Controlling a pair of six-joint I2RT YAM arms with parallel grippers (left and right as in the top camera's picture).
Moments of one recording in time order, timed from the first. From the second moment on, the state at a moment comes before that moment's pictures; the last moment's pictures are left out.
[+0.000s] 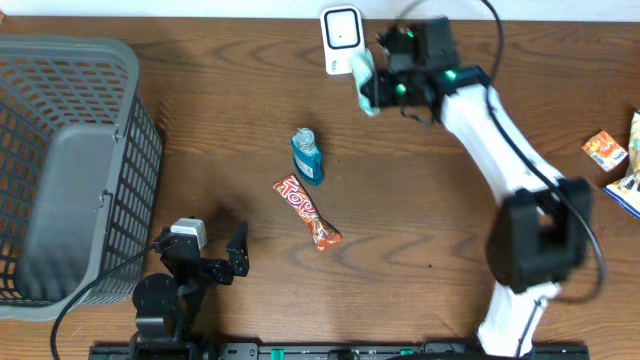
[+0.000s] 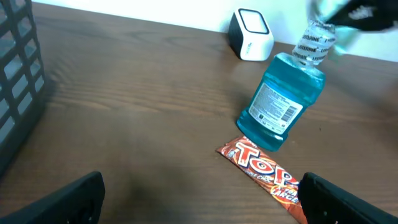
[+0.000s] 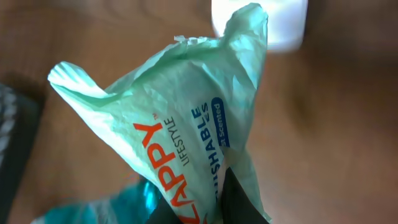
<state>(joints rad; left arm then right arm) -0.01 0.02 0.12 -0.41 0.24 -0.17 0.28 2.03 1.71 -0.56 -0.37 0.20</state>
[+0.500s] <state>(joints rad) -0.01 0.02 0.12 -0.41 0.24 -0.17 0.35 2.54 2.34 -0.45 -0.09 0.11</state>
